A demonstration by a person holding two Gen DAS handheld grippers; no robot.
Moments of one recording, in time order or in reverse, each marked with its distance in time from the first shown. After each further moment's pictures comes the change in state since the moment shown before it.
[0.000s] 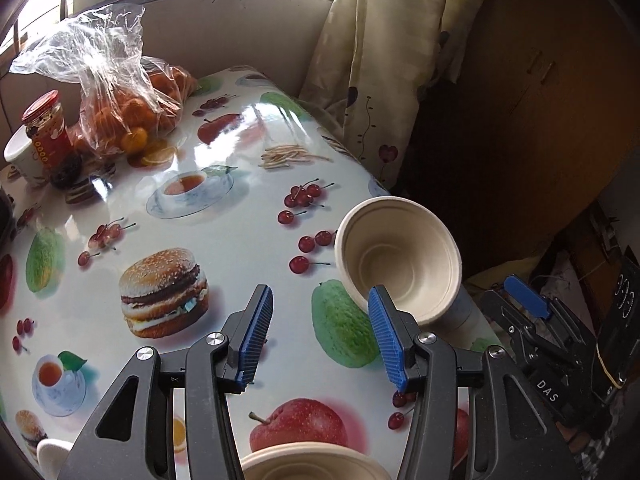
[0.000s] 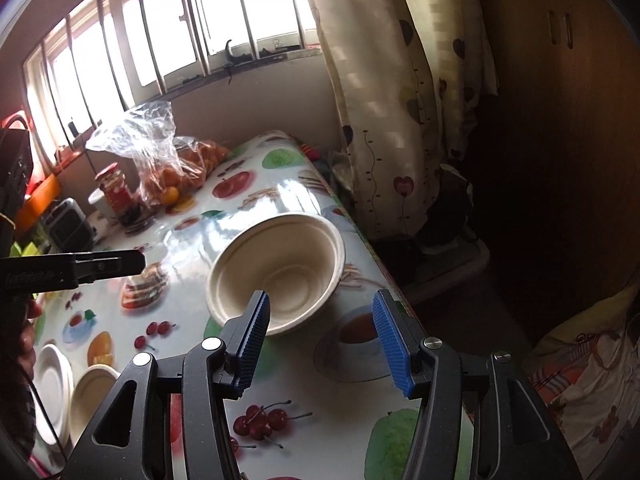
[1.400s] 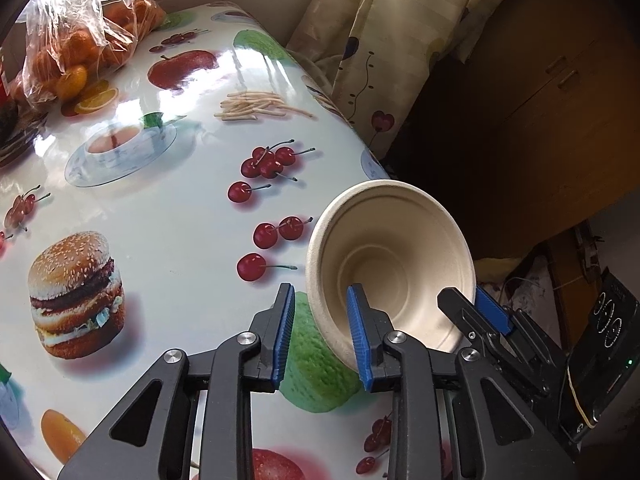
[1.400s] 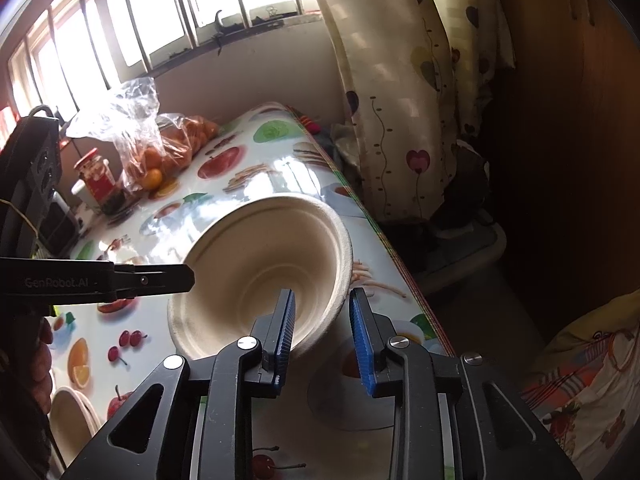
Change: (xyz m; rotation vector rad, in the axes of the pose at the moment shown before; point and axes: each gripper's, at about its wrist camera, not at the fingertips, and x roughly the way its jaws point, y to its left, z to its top) left arm 0.080 -0.002 0.016 -0.112 0.146 -0.128; right arm 0.064 -0.003 0.009 0.012 0.086 0.024
